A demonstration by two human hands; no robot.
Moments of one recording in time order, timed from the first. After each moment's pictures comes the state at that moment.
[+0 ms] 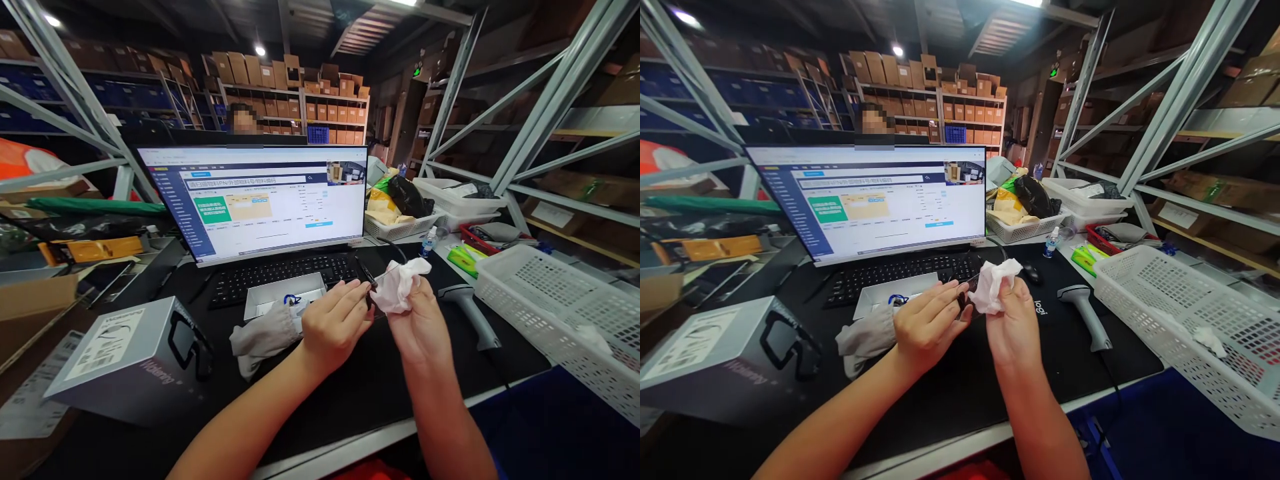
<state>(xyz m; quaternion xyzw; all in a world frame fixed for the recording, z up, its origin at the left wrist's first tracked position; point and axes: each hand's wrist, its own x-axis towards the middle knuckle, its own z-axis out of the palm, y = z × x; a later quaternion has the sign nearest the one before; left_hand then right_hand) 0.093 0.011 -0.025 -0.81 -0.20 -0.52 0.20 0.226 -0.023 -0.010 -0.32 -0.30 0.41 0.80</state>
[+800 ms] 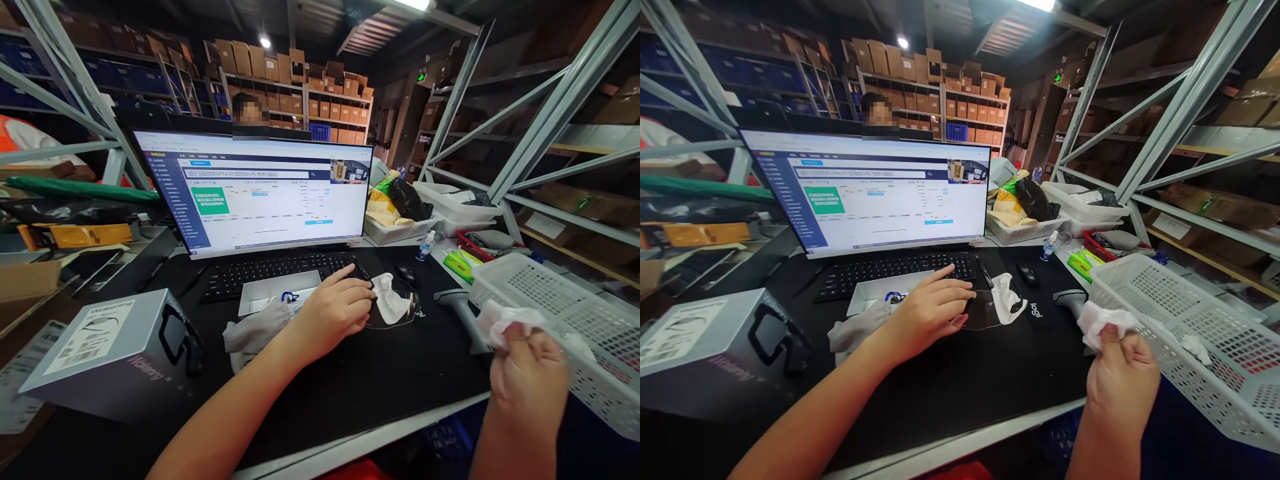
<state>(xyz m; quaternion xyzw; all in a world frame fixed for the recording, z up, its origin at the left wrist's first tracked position) 0.076 0.035 -0.008 -0.91 -0.11 -0.38 0.09 0.361 -0.082 -0.057 -0.46 -0.27 0.06 0.84</state>
